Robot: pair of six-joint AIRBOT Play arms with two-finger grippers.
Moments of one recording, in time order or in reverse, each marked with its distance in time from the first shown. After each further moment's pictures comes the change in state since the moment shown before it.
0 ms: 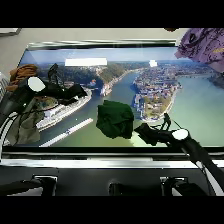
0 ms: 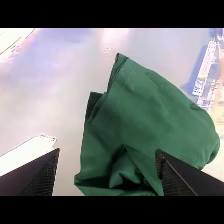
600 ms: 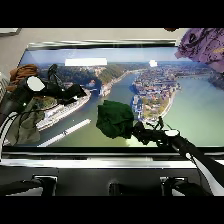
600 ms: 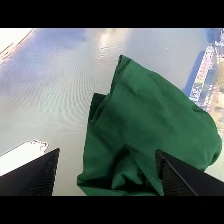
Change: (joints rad) left arm 0.007 -0.003 0.000 0.001 -0.002 0.000; right arm 0.063 -0.223 -0.016 0.369 -0.102 -0.213
